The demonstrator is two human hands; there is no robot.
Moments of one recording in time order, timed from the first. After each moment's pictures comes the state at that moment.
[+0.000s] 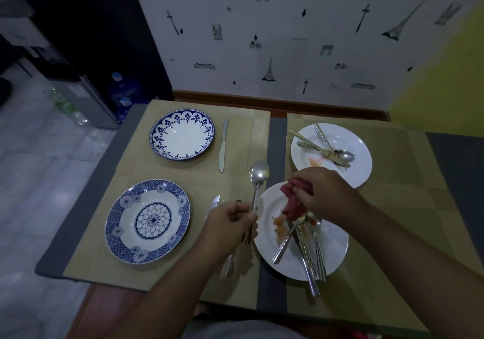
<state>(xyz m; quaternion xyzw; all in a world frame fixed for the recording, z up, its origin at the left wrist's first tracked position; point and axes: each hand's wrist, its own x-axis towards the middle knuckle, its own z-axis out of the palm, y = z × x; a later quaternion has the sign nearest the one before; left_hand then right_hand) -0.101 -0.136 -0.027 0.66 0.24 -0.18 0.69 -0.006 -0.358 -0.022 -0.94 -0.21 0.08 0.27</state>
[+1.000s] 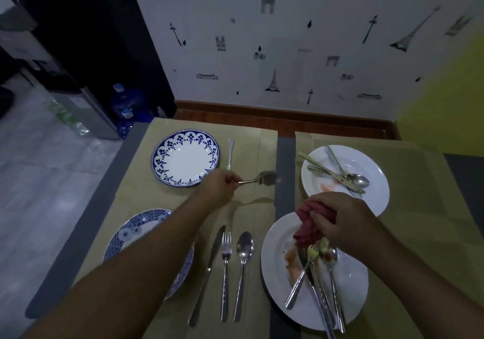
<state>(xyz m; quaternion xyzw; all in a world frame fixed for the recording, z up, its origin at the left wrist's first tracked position) 0.065 -0.072 -0.056 0.90 0.10 -0.15 0.40 0.010 -0.357 -0.011 -0.93 -0.16 0.06 0.32</state>
